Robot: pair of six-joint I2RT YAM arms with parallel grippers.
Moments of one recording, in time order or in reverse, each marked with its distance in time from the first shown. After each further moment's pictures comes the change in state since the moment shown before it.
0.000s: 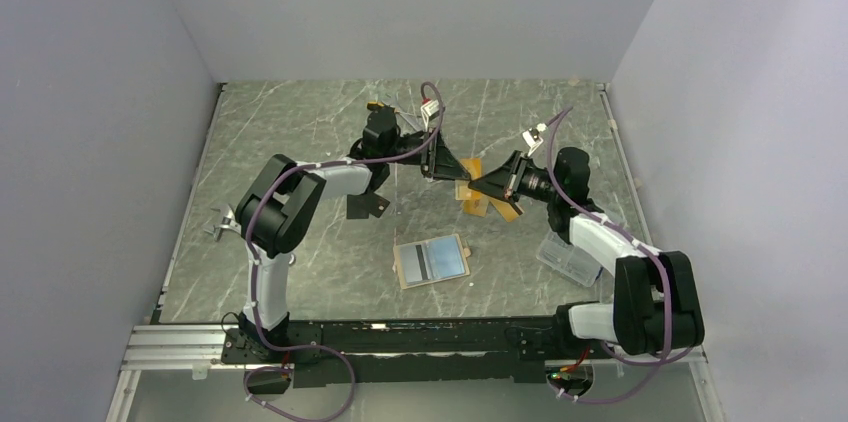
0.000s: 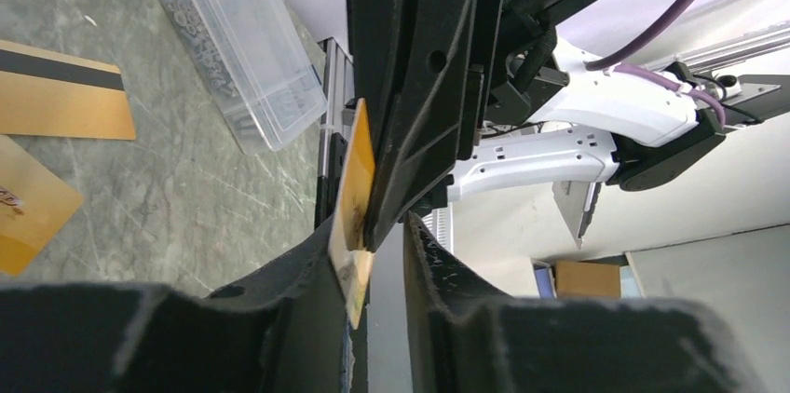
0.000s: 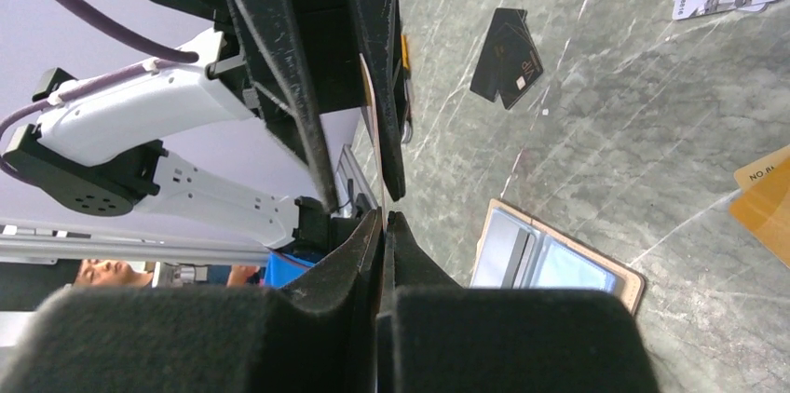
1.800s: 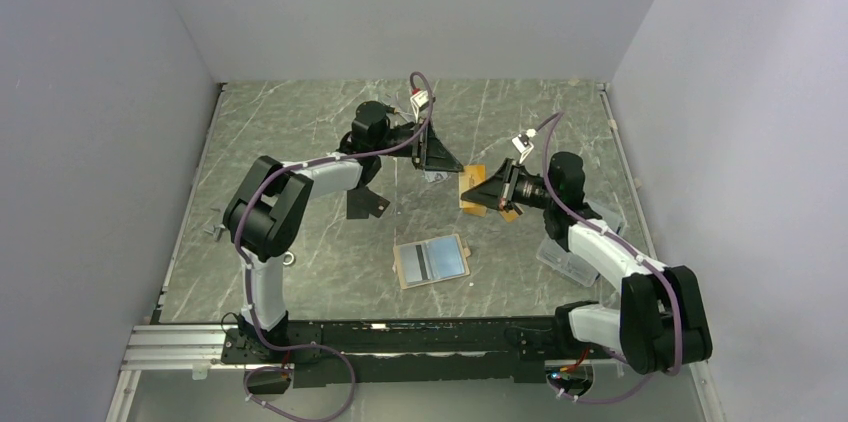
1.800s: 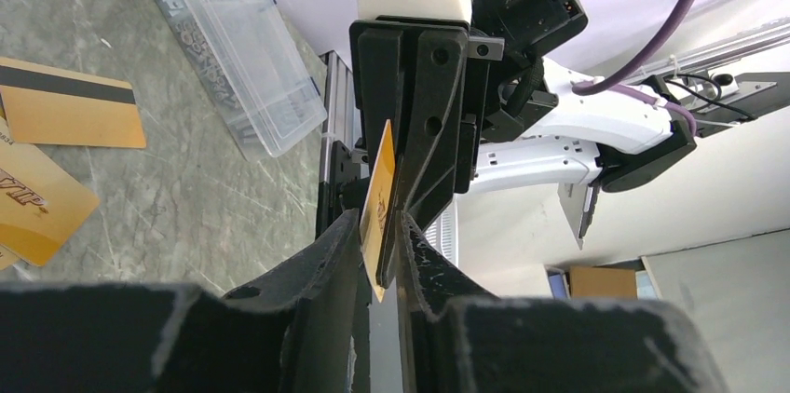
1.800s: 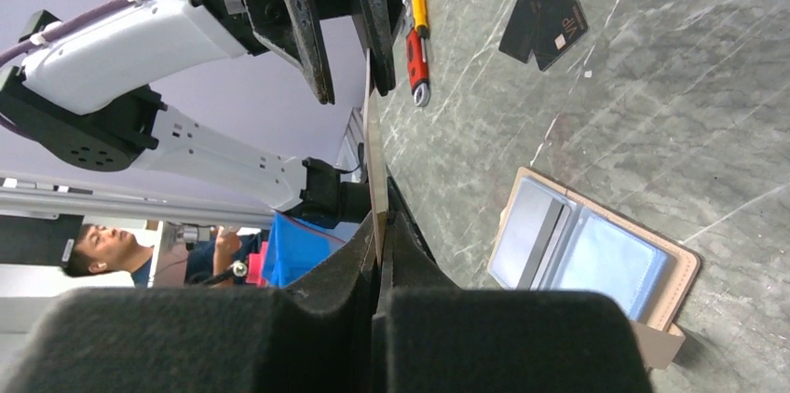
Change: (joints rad) left arm 0.039 -0.060 -0.003 -0.044 0.018 0.028; right arm 0.072 -0.096 -0.020 -0.084 -0.011 -0.027
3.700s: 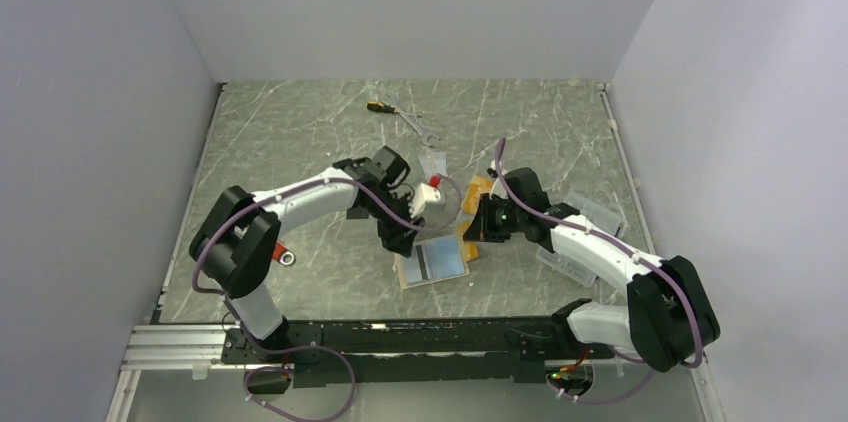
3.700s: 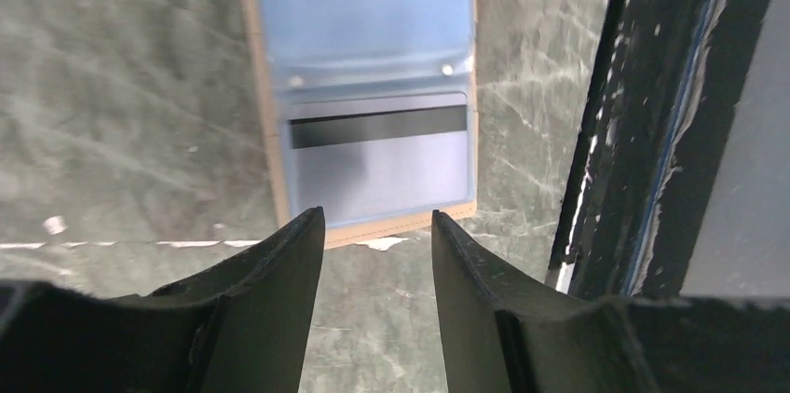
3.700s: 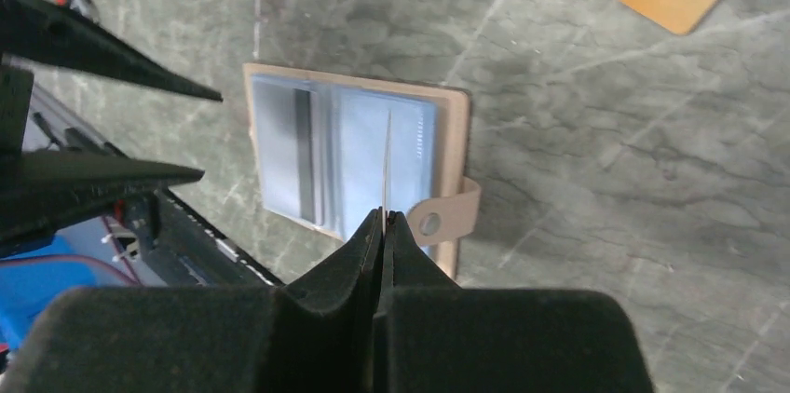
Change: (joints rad) left arm -0.117 -0.255 -0.066 -1.471 -0.463 1.640; right arm 0.274 0.027 0.091 -0.666 0.579 -0.392
